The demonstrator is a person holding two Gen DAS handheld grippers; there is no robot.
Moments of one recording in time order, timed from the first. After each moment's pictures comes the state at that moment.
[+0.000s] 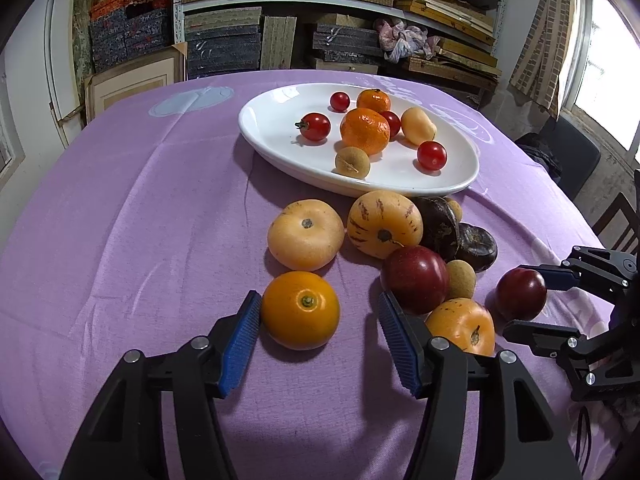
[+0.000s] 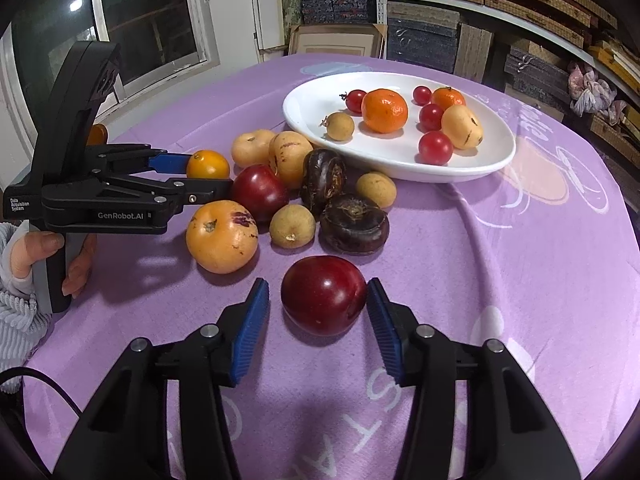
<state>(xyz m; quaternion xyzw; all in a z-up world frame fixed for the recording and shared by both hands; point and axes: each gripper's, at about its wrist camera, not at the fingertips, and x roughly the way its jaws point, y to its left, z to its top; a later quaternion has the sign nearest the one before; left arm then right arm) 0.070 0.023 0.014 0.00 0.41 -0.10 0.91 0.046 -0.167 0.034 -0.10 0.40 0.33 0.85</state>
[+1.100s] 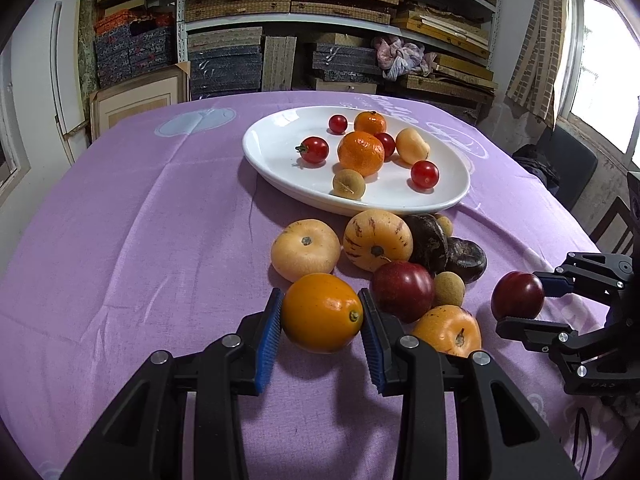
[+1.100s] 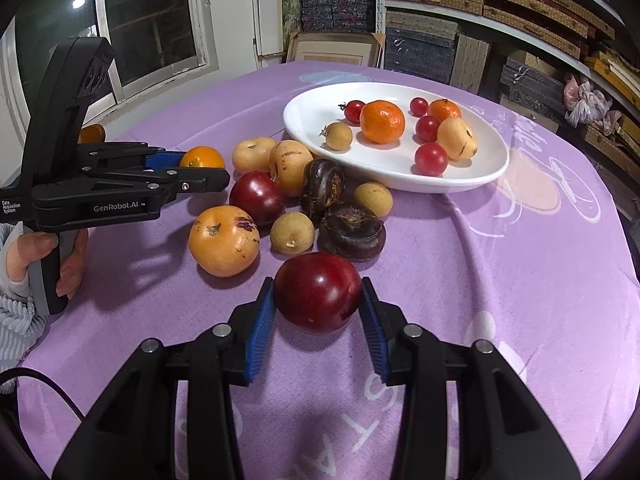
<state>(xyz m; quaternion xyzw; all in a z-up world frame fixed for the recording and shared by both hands) 0.059 0.022 0.024 0.00 0.38 -0.09 0.92 0.043 -0.167 0.037 -0.11 0.38 0.32 0.86</state>
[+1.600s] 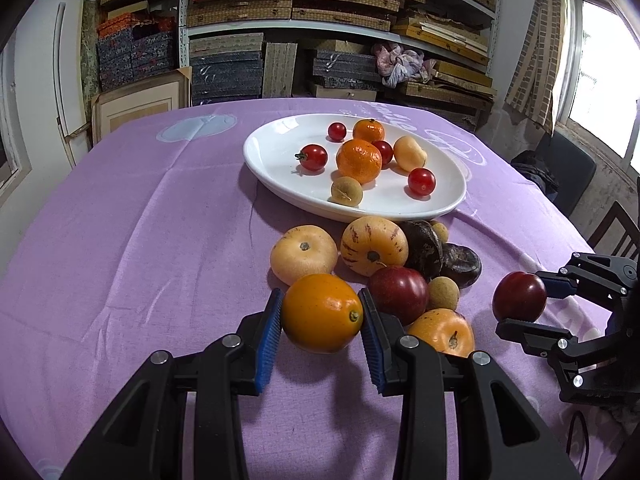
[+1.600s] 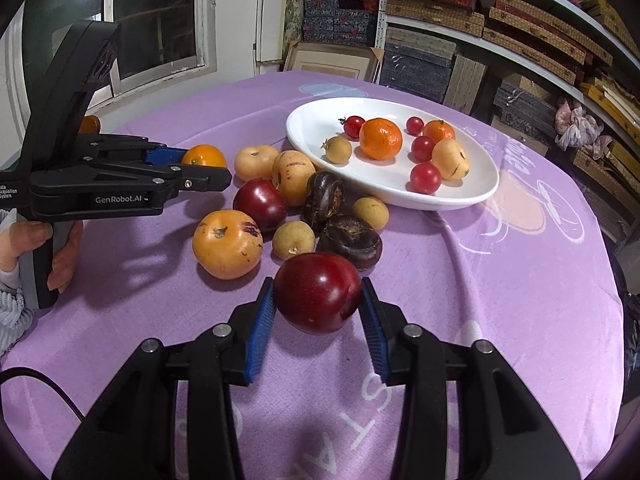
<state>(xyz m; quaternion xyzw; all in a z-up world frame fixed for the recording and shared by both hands) 0.055 0.023 0.028 0.00 0.37 -0.10 0.93 0.027 -0.162 0.043 -0.14 0.34 0.31 0.88</state>
